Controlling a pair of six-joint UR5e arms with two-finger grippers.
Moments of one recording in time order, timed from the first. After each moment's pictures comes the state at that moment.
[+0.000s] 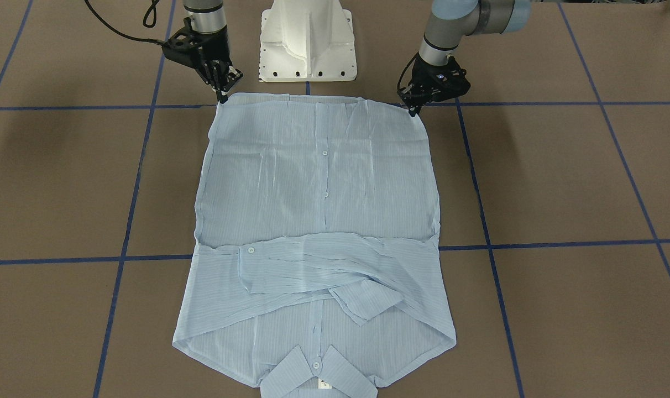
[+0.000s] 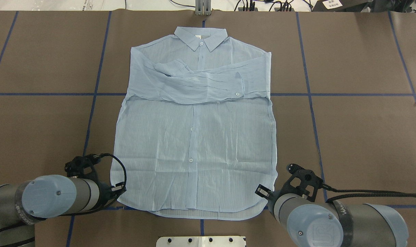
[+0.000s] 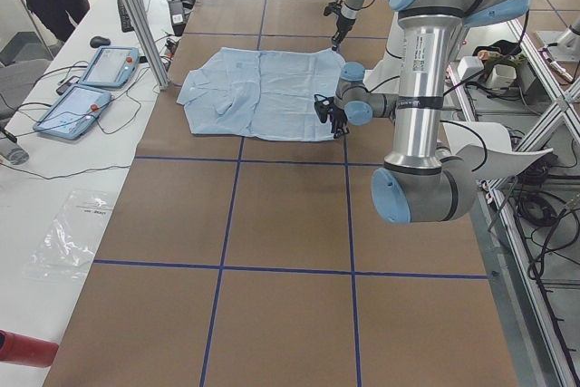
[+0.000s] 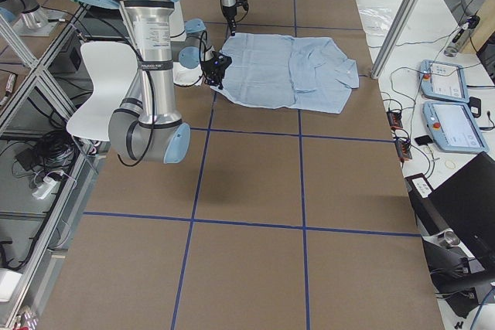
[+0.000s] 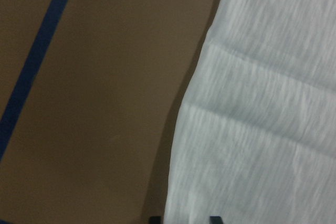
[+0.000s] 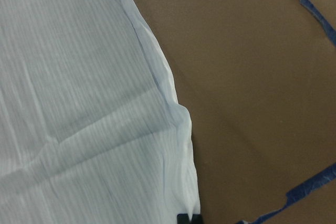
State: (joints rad) left arm -0.24 -1.65 -2.04 -1.88 -1.65 -1.78; right arm 0.10 -1.38 2.17 -1.61 1.38 2.05
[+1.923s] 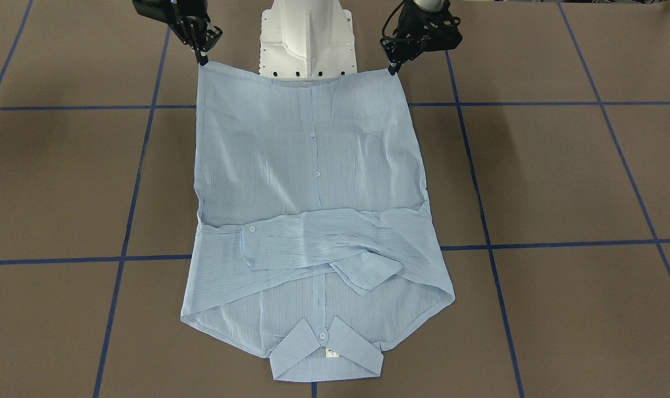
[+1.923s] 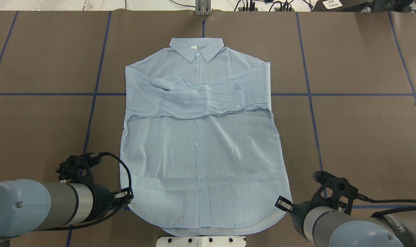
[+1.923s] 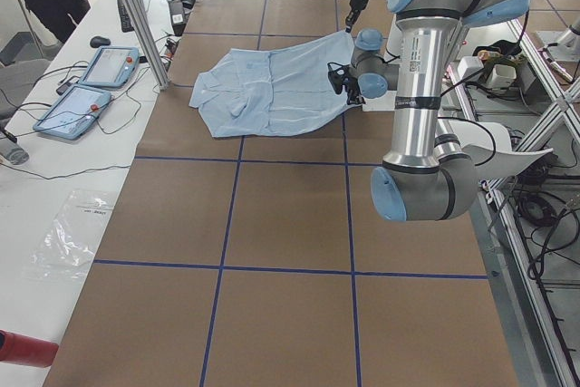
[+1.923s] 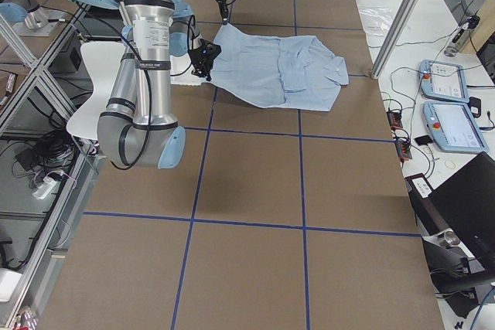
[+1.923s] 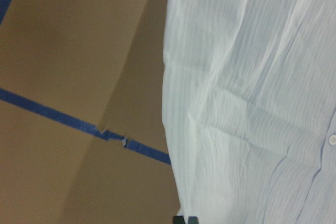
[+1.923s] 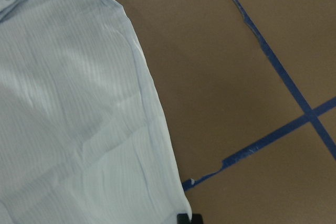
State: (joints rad) left arm -0.24 -1.69 -2.28 -1.77 -1.65 -1.75; right arm 0.06 -1.45 2.42 -1.76 1.38 2.07
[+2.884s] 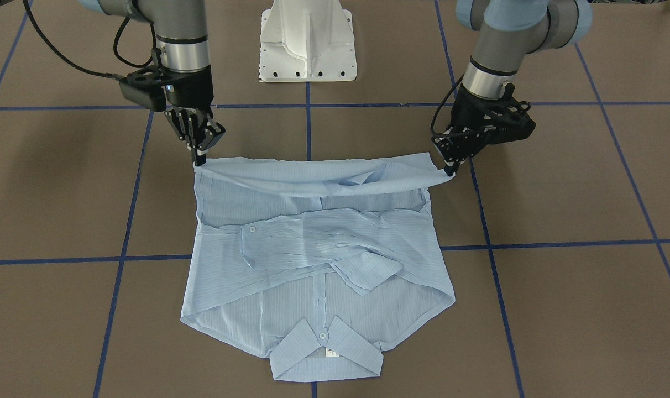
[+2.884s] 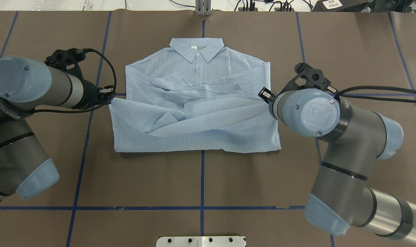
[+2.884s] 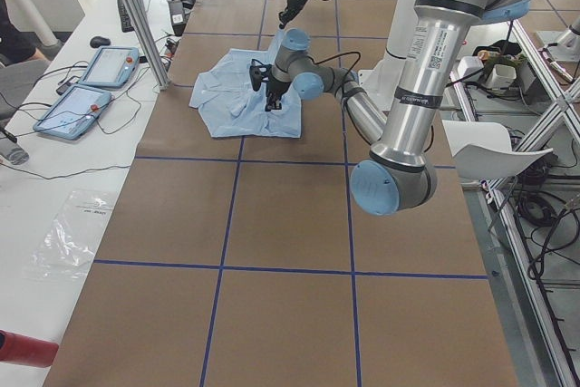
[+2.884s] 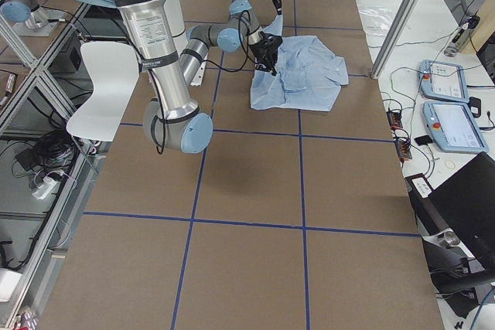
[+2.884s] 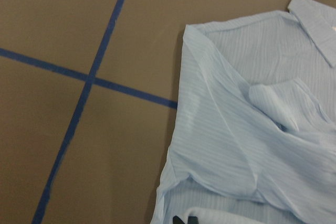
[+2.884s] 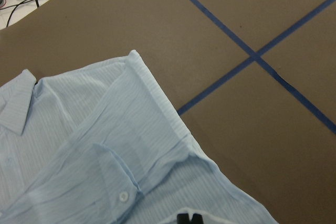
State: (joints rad) left arm -0.72 -1.90 -1.93 -1.78 -1.79 -1.41; right arm 0.55 -1.14 2.00 -1.63 1.43 1.86
